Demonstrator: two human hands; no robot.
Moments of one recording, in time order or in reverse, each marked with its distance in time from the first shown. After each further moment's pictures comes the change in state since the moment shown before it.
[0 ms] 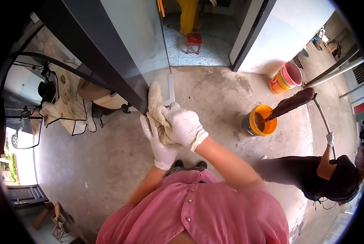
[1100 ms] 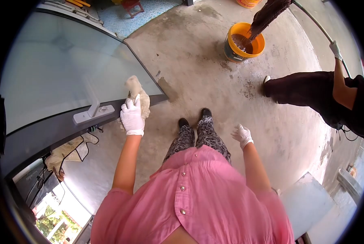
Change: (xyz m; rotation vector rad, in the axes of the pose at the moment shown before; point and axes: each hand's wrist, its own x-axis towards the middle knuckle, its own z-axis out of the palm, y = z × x) left_hand 0.001 -0.115 0.079 1.413 -0.883 0.472; right_hand -0.475 0.190 0.125 1.303 0.578 1.897
